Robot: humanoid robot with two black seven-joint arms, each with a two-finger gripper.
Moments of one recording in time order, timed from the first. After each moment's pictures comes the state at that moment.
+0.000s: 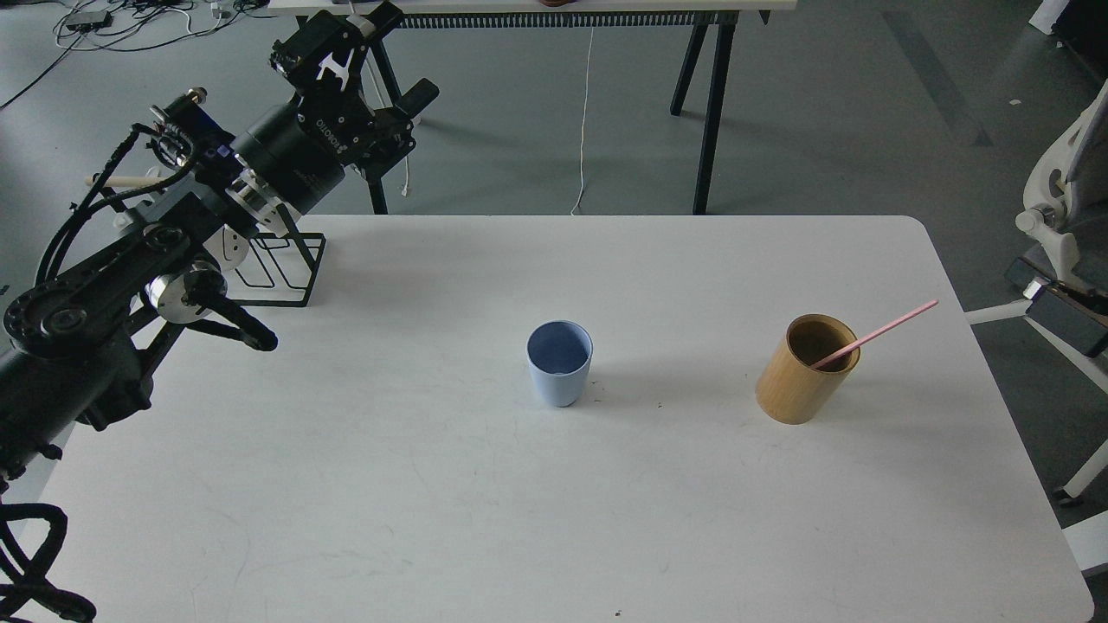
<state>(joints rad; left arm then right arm) -0.78 0.43 -0.77 -0.97 0.66 -0.49 -0.49 0.46 -1.25 0.32 1.37 -1.24 -0.49 0.49</state>
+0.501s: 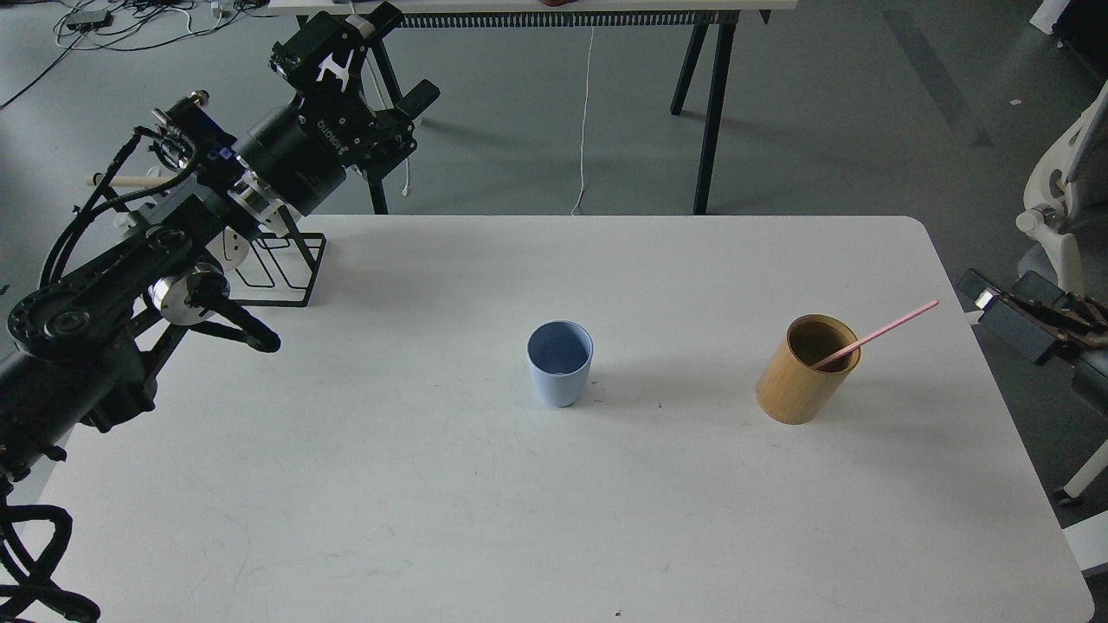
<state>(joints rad) -0.78 0.42 -0.78 -0.97 0.66 -0.49 -0.49 0.45 -1.18 0.33 1.37 -1.21 -0.49 0.49</state>
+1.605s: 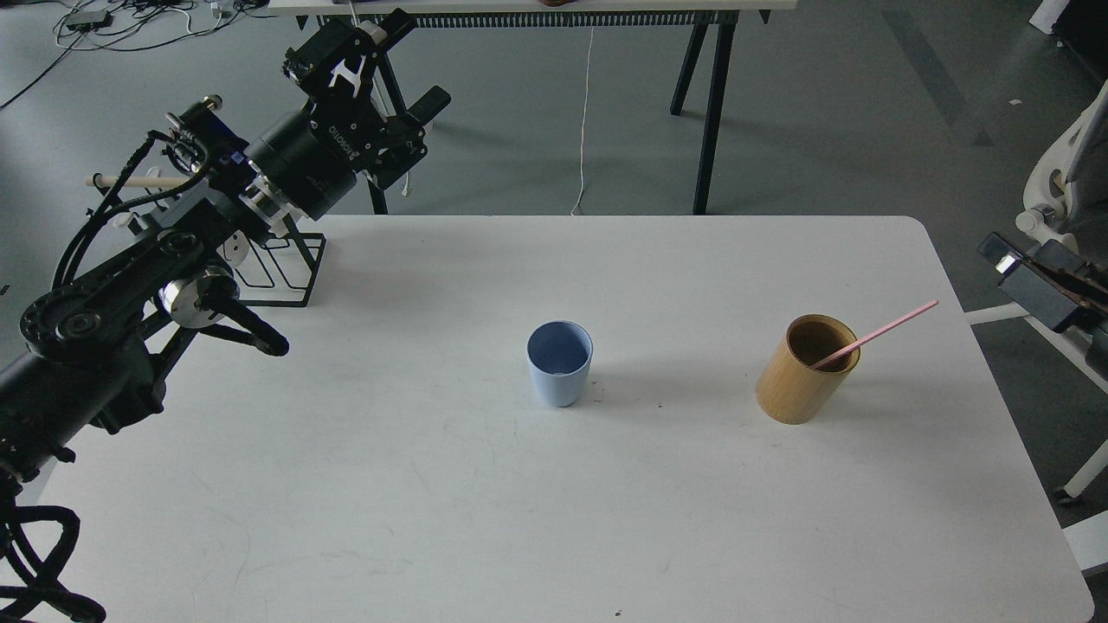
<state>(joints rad) -0.78 0.40 -0.77 -0.97 0.66 -0.49 -0.49 0.46 -1.19 0.37 1.38 -1.16 -0.49 0.49</state>
